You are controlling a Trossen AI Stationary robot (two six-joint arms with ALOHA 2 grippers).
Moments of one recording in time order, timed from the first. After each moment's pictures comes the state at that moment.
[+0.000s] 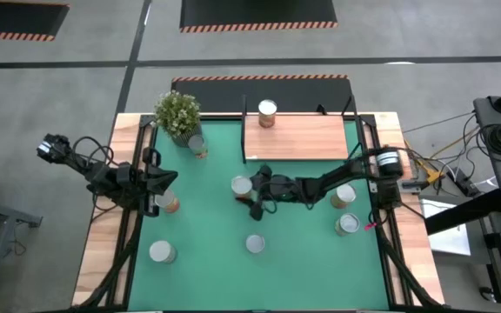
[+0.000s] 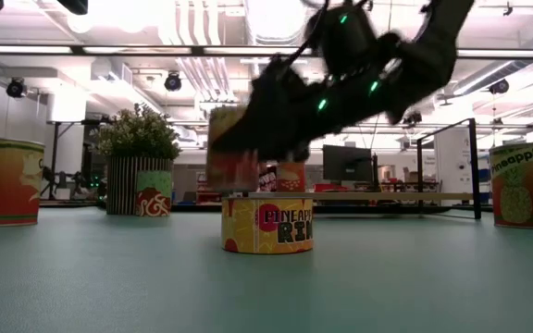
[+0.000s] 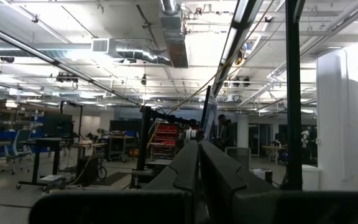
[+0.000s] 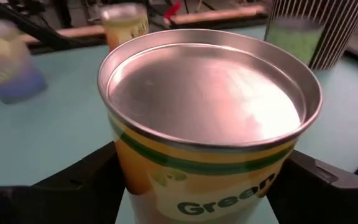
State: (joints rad) left arm -0.51 0.53 0.30 0.78 -0.57 0.25; right arm 0.04 1.91 0.91 0.72 0.20 0.12
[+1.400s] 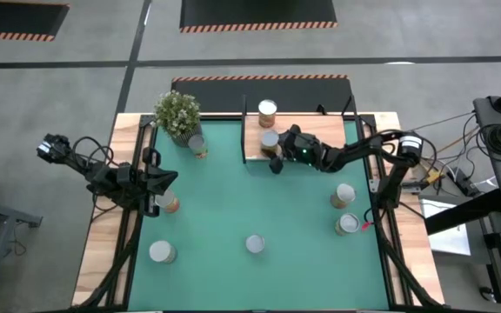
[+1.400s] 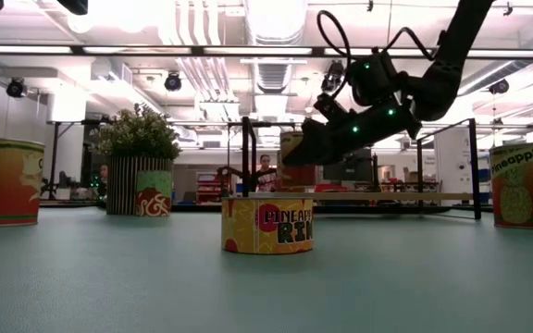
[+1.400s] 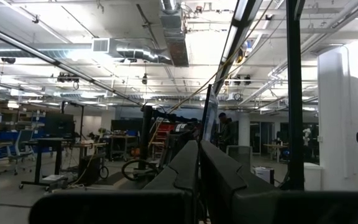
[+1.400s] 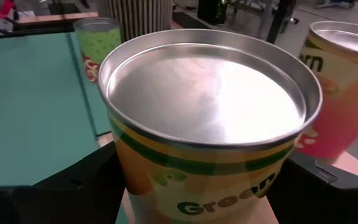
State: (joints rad) left arm -0.51 0.53 0.30 0.78 -0.57 0.25; right arm -0.38 1.75 0.68 0.80 0.13 -0.03
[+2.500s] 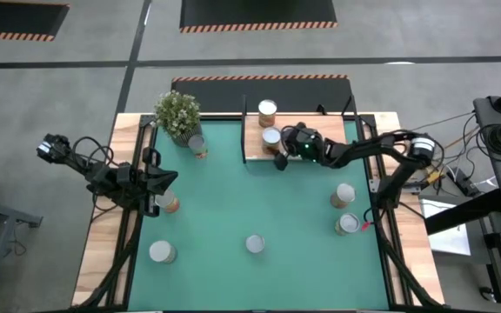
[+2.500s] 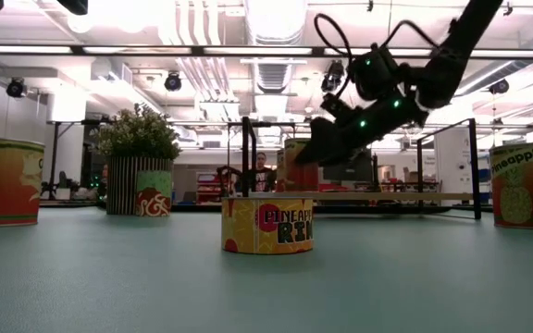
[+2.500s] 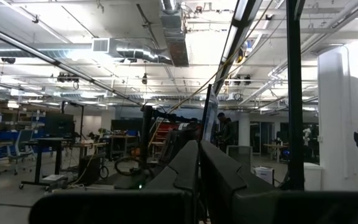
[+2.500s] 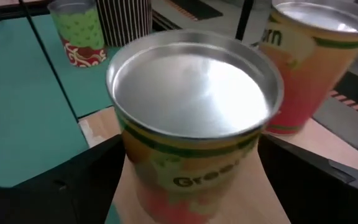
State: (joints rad) left arm -0.51 0.53 0.30 0.78 -0.57 0.25; right arm -0.41 1.64 0.68 0.57 0.13 0.03
